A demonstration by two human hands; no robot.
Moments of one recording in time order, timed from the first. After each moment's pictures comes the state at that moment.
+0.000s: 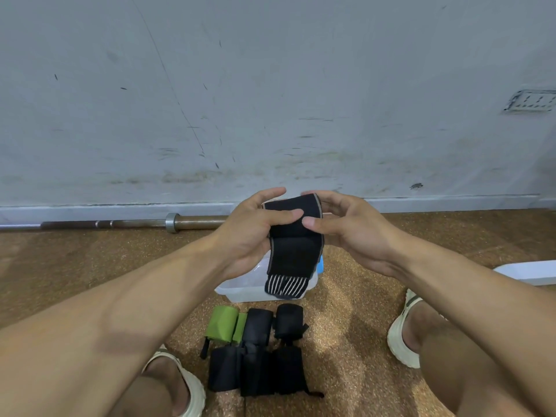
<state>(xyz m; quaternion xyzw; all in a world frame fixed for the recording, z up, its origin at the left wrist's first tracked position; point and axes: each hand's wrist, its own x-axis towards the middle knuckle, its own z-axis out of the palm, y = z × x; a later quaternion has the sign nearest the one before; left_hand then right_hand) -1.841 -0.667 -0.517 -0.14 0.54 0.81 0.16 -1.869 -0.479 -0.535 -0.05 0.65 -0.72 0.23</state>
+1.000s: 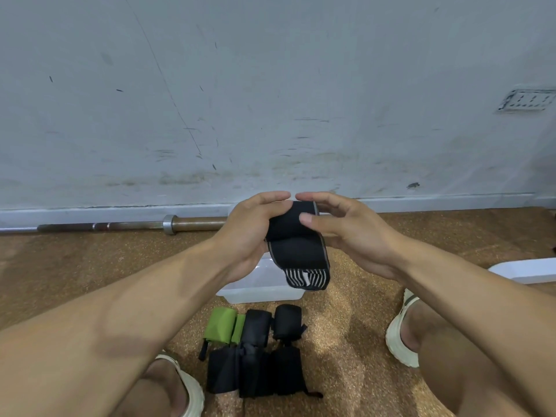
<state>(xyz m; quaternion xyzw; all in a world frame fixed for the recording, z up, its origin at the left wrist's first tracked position) -1.842 -0.662 -0.520 -0.15 0.61 0.77 0.13 -1.862 -0.478 -0.528 -0.06 0.66 -0.72 0.23</state>
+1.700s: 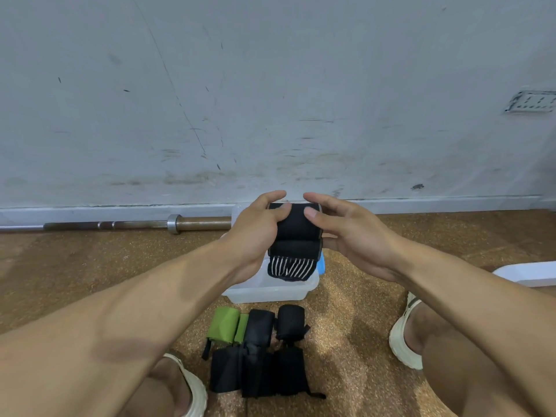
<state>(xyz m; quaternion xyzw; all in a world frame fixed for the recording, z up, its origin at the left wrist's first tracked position) -1.839 -0.660 -0.521 -0.16 0.65 0.74 0.12 -1.861 -0.486 -0.529 -0.03 0.66 -0.71 0.25</state>
